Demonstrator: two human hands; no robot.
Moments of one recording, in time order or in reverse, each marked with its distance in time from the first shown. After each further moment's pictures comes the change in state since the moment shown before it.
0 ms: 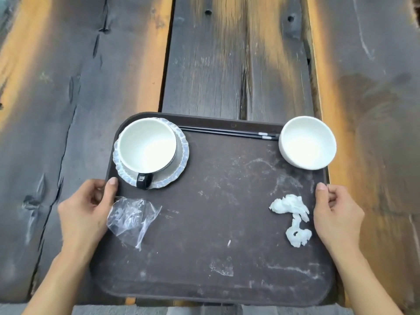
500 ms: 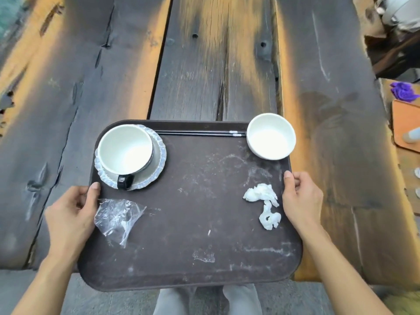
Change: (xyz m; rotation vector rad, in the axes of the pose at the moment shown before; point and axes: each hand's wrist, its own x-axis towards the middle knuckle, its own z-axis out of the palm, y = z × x) left_hand -0.053 0.018 -0.023 0.022 0.067 -0.044; right_hand 0.011 -0.011 -0.041 0.024 -0.039 -0.137
